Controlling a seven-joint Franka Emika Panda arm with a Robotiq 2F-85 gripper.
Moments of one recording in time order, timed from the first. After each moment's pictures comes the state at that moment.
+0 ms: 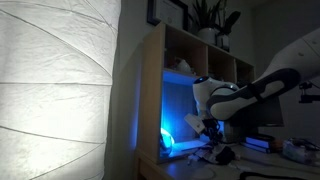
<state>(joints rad) 0.10 1.25 -0.55 -0.81 -0.10 2.09 2.21</state>
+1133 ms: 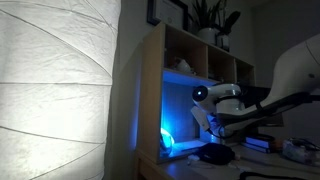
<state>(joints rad) 0.30 1.38 -1.04 -0.90 -0.33 2.11 2.60</state>
